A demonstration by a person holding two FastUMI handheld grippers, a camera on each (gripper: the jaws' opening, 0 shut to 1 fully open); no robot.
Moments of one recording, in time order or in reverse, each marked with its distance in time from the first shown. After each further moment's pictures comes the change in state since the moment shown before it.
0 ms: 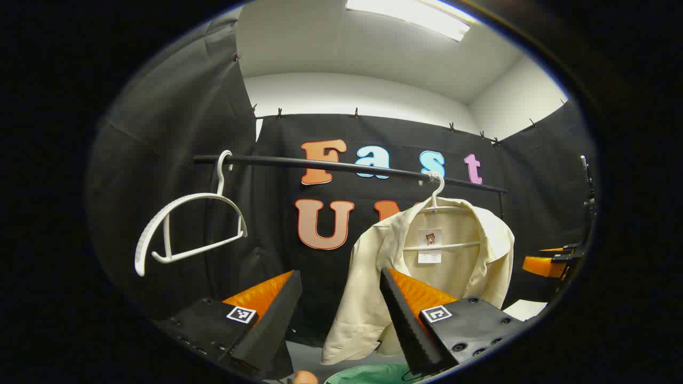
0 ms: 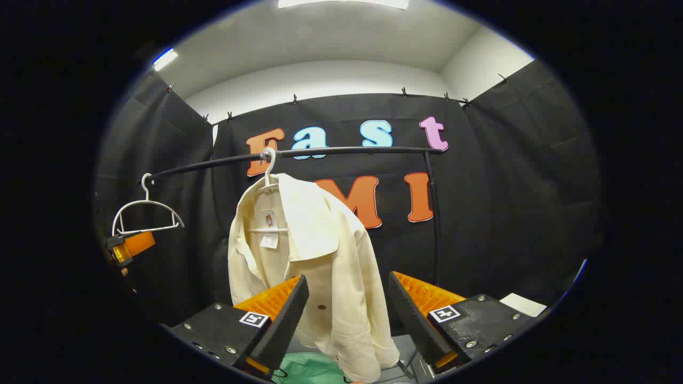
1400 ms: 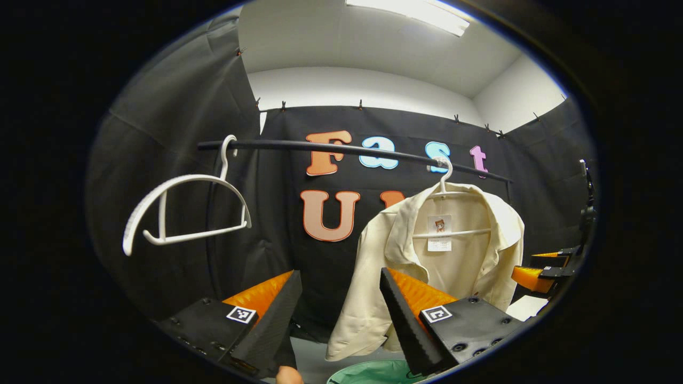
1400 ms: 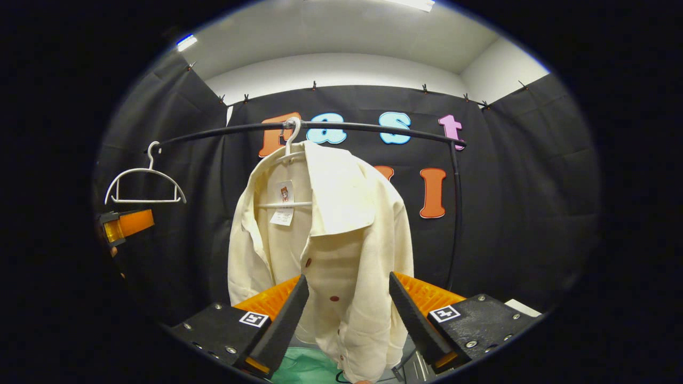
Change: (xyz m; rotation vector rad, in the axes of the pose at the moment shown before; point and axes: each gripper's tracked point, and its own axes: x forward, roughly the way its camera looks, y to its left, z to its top) left arm 0.009 0.005 -0.038 0.004 0.060 0.019; right arm 0.025 0.036 -0.051 -0.098 0.036 0.038
